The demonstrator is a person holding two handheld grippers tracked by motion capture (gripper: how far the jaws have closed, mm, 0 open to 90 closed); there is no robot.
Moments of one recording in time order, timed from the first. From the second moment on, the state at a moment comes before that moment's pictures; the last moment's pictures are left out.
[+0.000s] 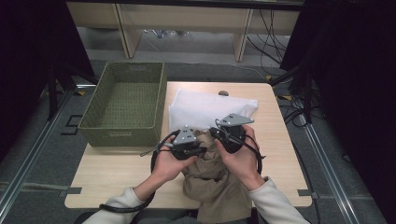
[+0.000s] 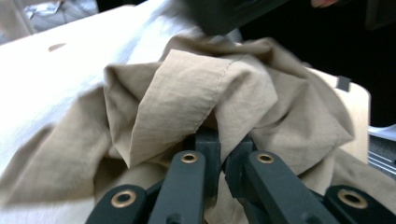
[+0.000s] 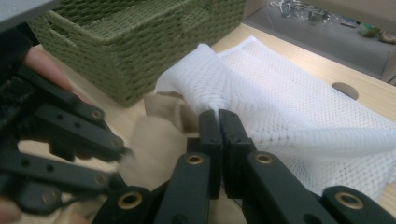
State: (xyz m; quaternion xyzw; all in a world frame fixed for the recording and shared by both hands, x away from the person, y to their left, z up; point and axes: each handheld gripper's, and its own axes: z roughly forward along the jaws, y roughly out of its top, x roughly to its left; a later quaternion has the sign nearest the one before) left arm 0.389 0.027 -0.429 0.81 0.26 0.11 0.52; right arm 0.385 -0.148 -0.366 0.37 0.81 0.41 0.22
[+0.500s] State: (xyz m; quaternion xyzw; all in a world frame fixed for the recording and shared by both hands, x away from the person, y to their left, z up) left arm 0.417 0.021 -0.432 0.76 0.32 0.22 0.52; right arm 0.370 -0.147 -0.349 0.36 0.79 0.45 0.21
